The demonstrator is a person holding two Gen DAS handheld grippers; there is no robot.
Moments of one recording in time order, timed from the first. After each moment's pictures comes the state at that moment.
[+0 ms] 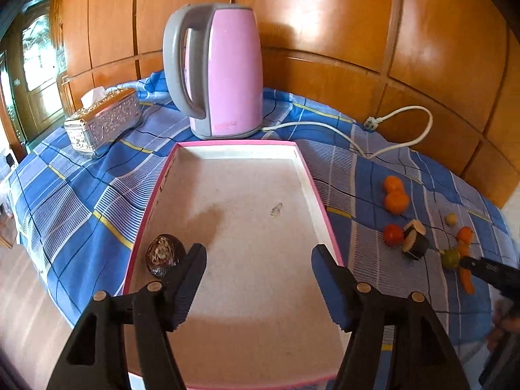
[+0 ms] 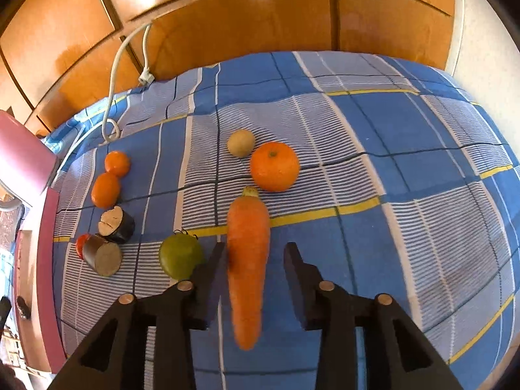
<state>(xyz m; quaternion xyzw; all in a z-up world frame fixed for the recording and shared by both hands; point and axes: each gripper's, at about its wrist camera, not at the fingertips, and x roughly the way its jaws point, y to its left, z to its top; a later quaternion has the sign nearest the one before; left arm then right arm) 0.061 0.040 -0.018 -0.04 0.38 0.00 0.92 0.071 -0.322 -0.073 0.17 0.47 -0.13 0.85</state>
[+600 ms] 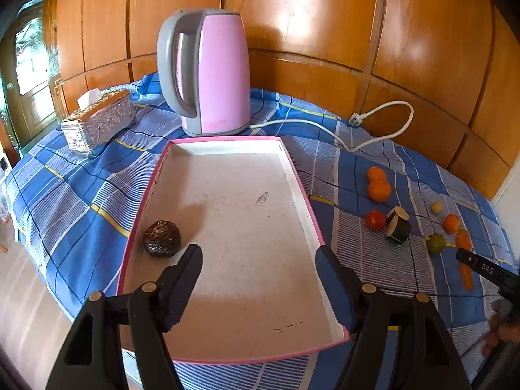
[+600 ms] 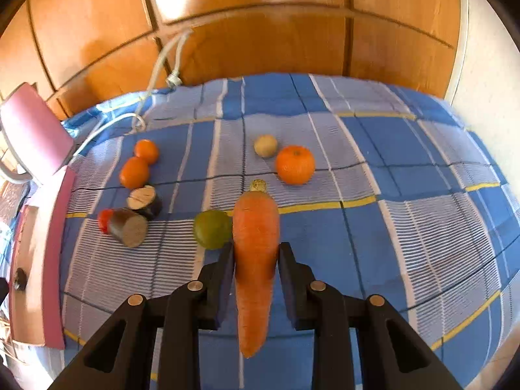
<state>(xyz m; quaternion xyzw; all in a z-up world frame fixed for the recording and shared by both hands) 0.038 0.034 -0.014 -0.04 0.38 -0.02 0.92 0.036 -0.288 -0.048 0.12 0.43 -0.12 0.88</state>
